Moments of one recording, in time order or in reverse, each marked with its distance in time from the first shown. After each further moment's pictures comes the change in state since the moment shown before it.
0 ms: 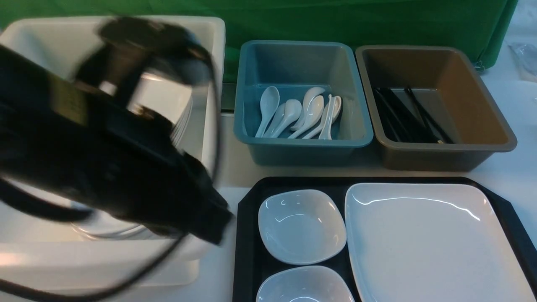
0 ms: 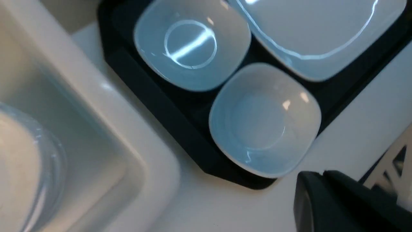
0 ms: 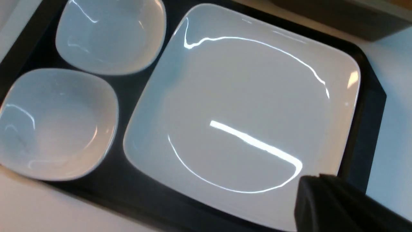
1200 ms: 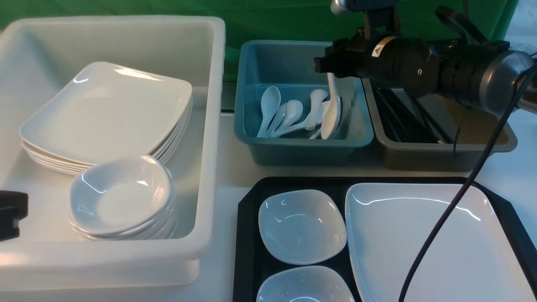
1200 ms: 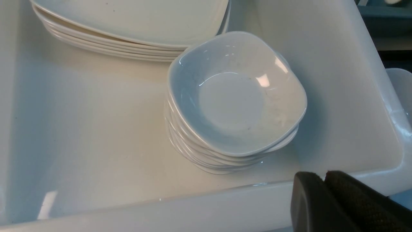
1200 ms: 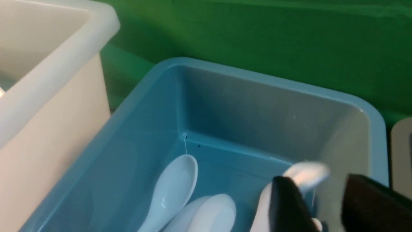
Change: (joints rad) right arm 0.061 1.317 -0.741 0.098 -1.033 -0.002; left arm 0.829 -0.542 0.398 -0.127 -0.124 0.196
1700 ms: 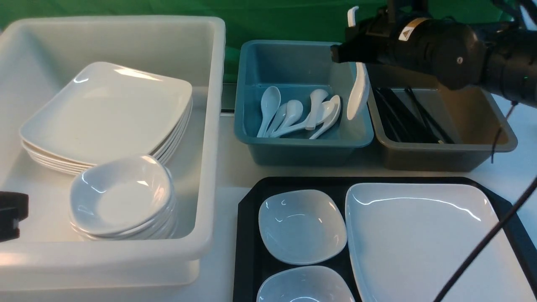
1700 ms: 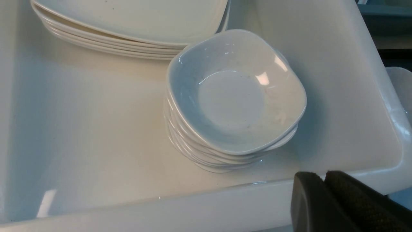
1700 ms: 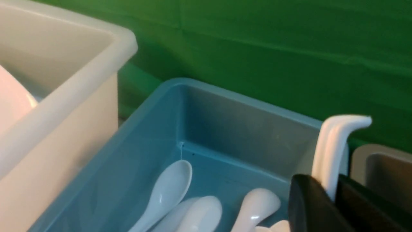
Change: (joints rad) right arm 0.000 -0.133 0.090 -0.002 0.005 -0.071; left arm 0.000 0.000 0.000 -0.001 0.002 -0.001
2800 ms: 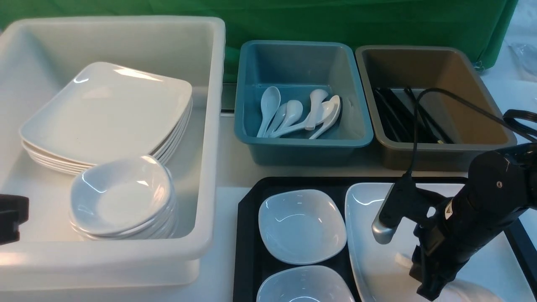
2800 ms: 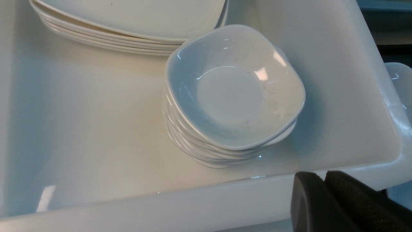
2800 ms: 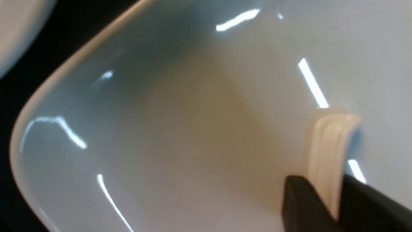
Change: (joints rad) right arm 0.000 -0.230 0.624 -0.024 0.645 -0.555; left arm 0.000 0.000 -0.001 0.000 0.015 0.000
